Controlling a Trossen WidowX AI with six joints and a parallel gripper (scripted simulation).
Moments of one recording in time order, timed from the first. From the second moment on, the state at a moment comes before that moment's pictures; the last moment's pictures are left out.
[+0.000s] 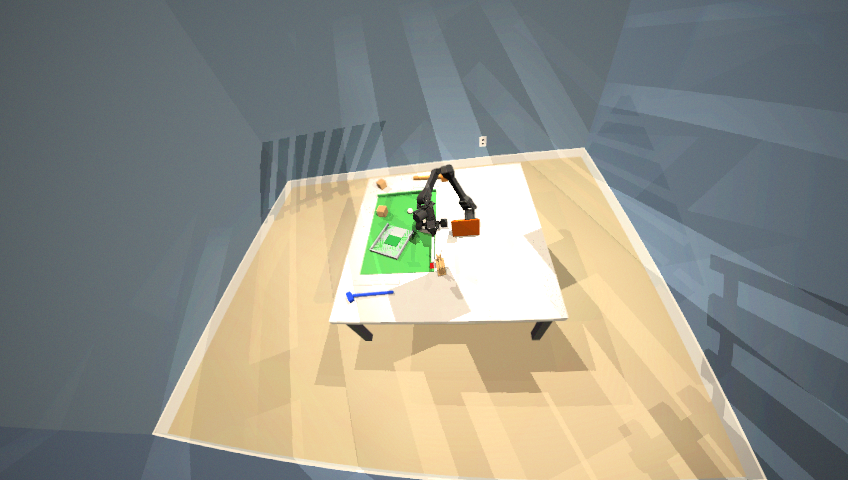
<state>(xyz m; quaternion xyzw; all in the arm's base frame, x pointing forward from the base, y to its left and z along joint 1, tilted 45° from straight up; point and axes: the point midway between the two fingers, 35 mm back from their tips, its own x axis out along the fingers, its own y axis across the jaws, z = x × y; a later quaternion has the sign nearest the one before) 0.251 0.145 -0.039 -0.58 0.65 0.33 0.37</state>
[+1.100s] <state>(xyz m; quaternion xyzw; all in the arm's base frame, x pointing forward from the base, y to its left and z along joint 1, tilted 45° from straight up) 0.242 -0.005 0.138 -0.26 0.68 -0.22 0.64</state>
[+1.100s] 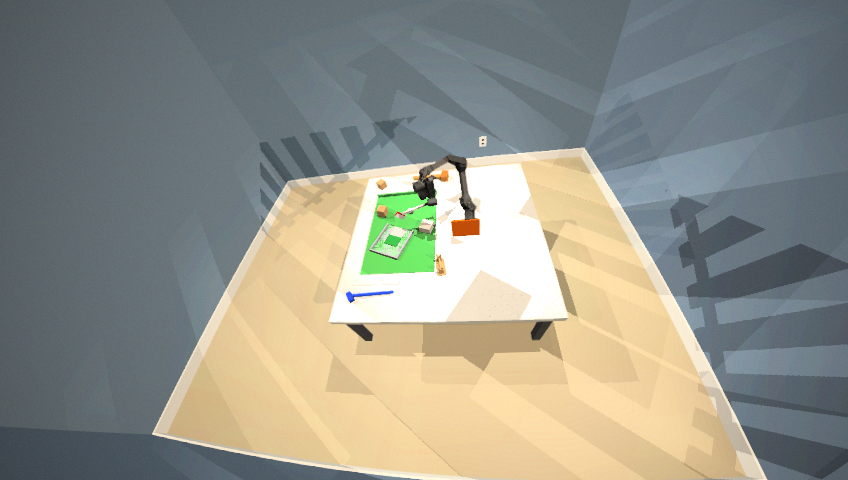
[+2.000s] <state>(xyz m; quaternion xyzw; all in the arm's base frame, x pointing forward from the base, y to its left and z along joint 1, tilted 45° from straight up) 0.212 -0.070 0.152 -0.11 0.60 -0.42 0.68</state>
